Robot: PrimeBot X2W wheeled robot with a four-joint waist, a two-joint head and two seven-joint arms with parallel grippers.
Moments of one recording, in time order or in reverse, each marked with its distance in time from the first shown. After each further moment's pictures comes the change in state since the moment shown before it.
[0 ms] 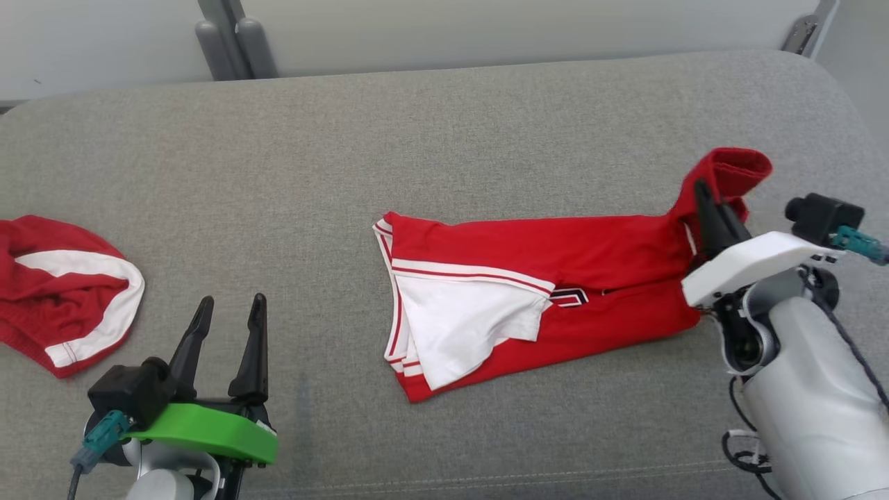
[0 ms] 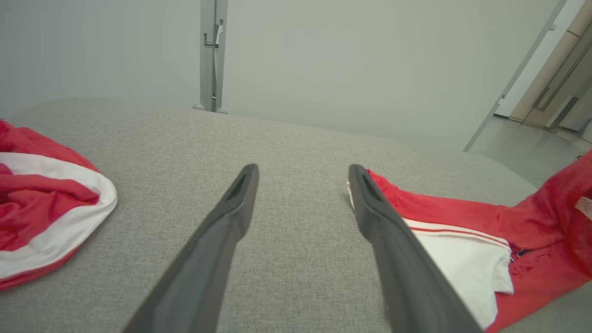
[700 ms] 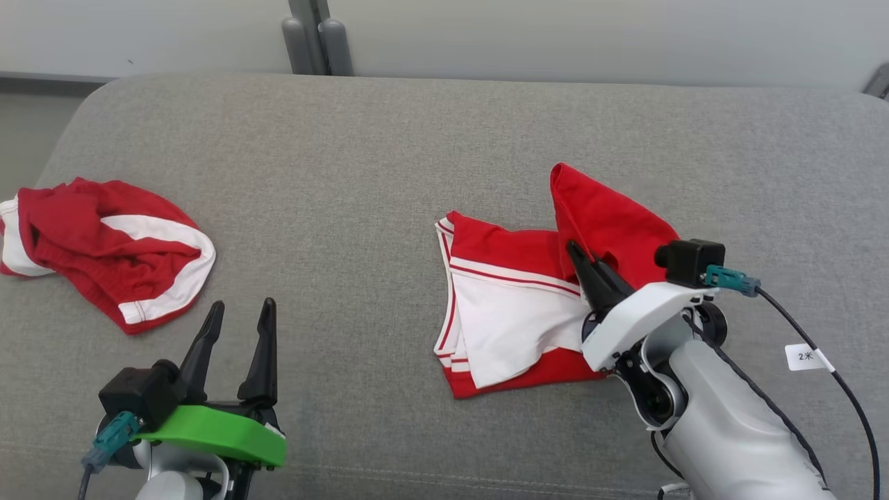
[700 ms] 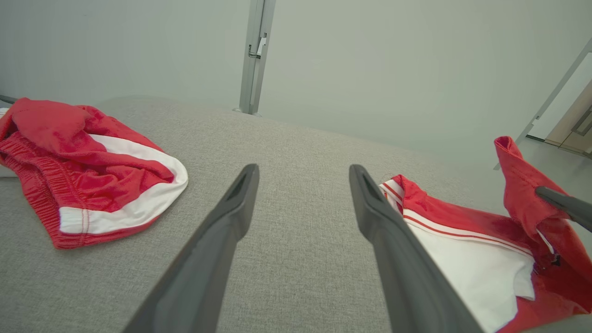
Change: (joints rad) left arm 0.000 -0.013 -0.013 0.018 -0.008 0.000 0.000; right arm 0.054 0.109 0.290 -0.055 0.035 0.004 0.026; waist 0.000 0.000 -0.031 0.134
